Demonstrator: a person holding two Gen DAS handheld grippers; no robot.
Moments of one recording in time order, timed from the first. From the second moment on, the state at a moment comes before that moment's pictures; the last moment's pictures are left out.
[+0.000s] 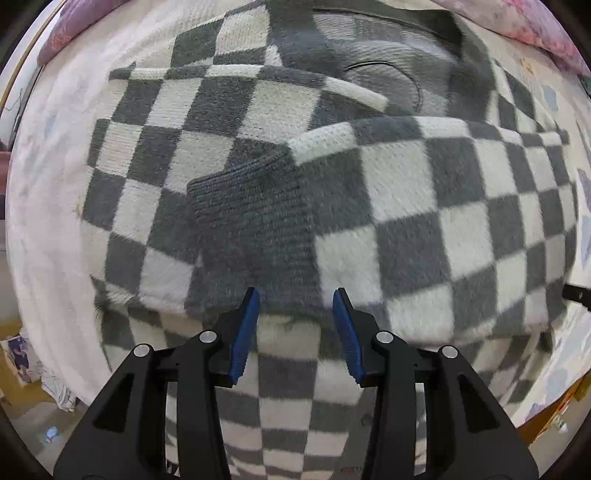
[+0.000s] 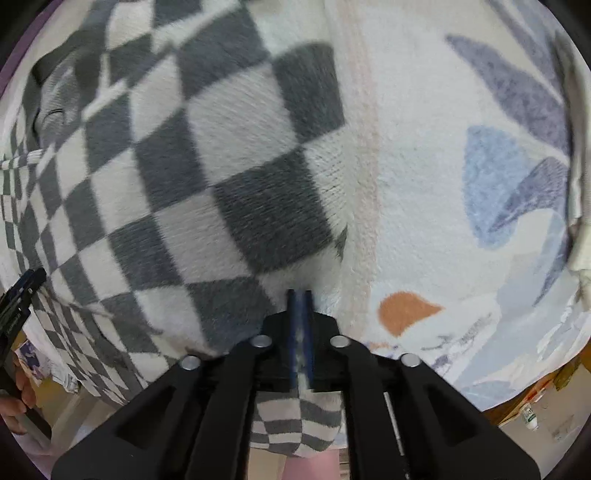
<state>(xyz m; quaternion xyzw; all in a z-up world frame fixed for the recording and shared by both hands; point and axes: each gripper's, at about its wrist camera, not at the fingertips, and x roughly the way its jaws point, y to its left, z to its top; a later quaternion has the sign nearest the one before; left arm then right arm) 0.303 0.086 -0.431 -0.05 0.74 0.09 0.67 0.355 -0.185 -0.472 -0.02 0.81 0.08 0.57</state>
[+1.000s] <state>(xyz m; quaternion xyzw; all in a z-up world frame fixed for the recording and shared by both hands) 0.110 -0.002 -0.195 -0.15 0.66 0.18 0.71 0.225 -0.216 -0.185 0.04 0.69 0.21 0.69</state>
